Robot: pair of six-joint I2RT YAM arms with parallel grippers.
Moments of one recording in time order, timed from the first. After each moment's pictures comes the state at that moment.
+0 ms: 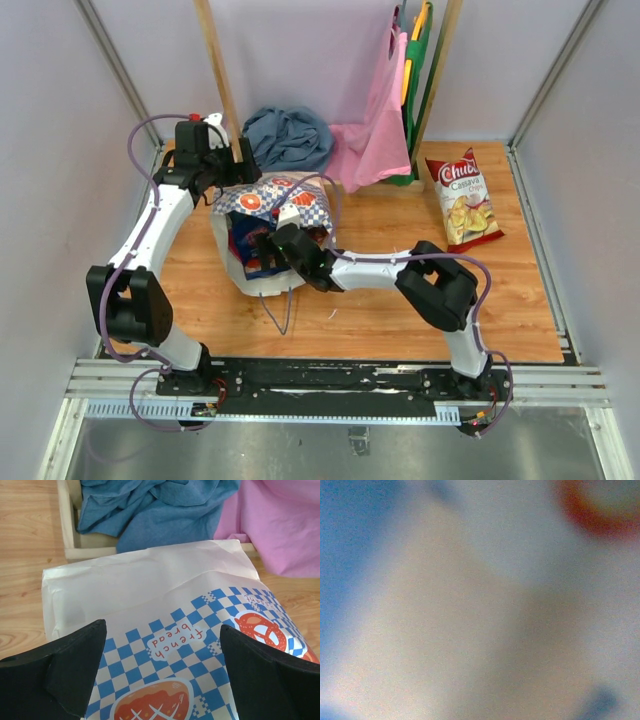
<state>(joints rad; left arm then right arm) -0.09 1.54 1.39 -0.44 0.19 -0.22 1.04 2.03 1.31 0.24 0.35 0.39</state>
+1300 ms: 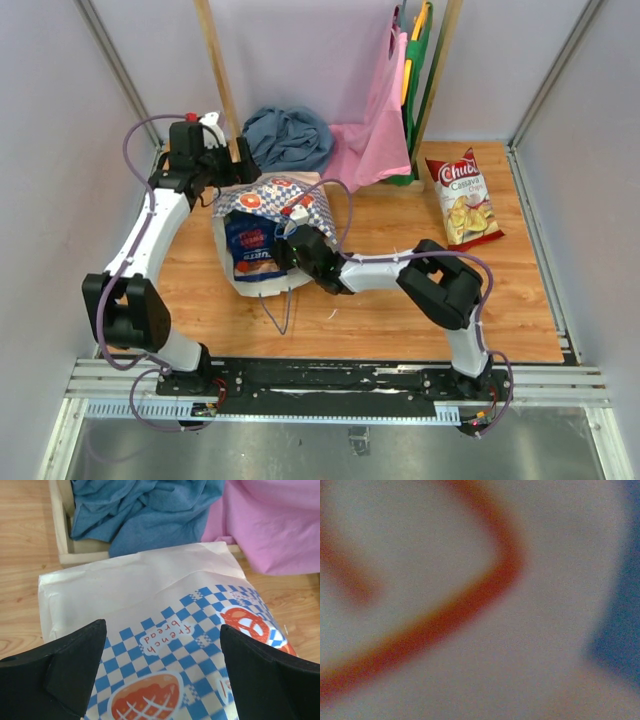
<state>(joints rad) -0.08 1.52 1.38 -0.43 0.24 -0.22 1.01 2.02 1.17 0.48 0.17 0.48</state>
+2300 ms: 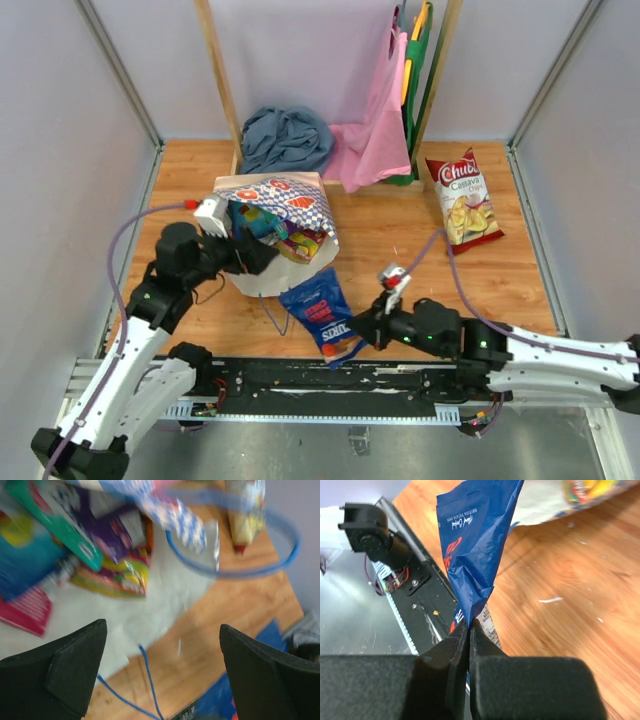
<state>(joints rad) -0.26 0.70 0.78 -0.38 0.32 -0.41 1.36 0.76 0.53 -0.07 0.23 0.49</state>
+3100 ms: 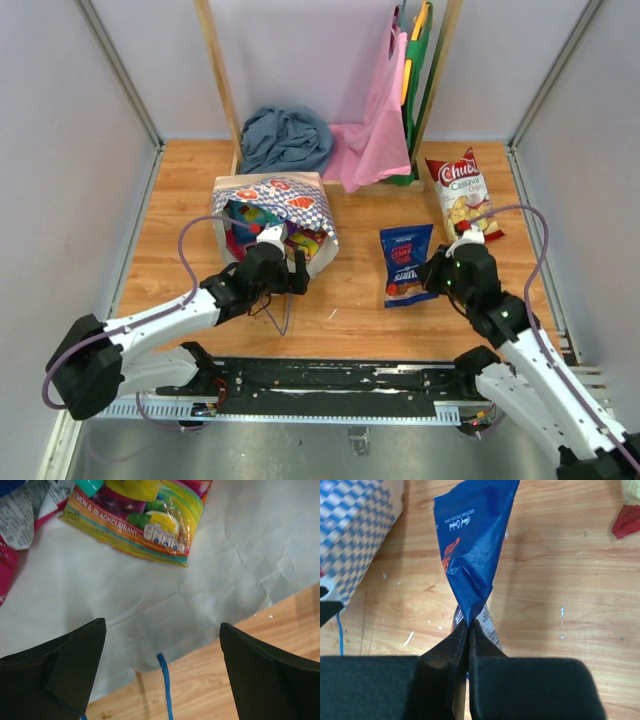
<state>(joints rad) -0.79 1.06 0.54 -0.13 -0.29 -0.57 0.56 0.58 0.59 -0.55 0.19 0.54</state>
